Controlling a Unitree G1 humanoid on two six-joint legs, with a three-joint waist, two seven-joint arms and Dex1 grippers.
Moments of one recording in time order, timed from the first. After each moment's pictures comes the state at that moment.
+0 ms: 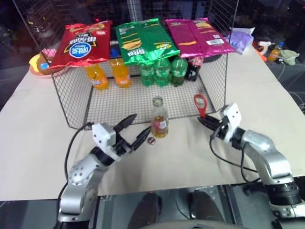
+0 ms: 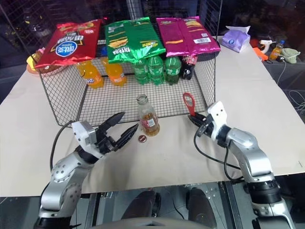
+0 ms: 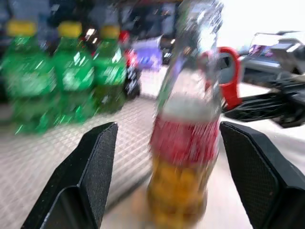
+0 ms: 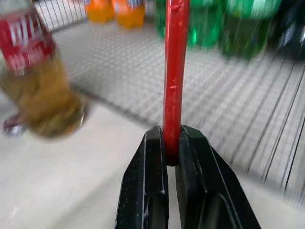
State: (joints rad) left arm 0.18 0.39 0.12 -0.40 -0.52 0.03 -0.69; right arm -0.17 -0.48 0.03 -0.25 0.43 0.49 0.69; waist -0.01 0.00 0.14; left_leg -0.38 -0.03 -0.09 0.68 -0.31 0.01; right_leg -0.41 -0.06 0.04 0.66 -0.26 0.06
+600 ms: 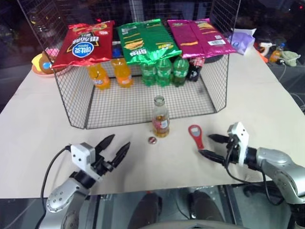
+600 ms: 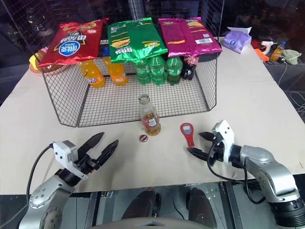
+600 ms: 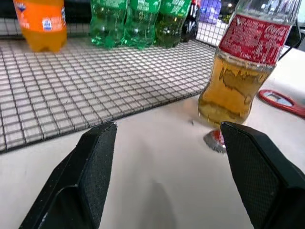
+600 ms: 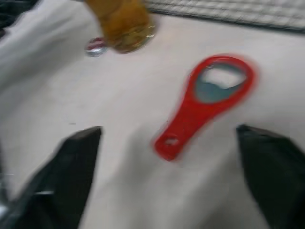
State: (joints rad) left arm 0.39 0.40 0.24 -0.37 -0.52 0.05 -0.67; right arm 0.01 -0.64 -0.02 -0.33 0.55 0.58 0.83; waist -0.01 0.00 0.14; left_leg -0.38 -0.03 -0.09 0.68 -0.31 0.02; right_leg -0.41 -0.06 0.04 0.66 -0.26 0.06
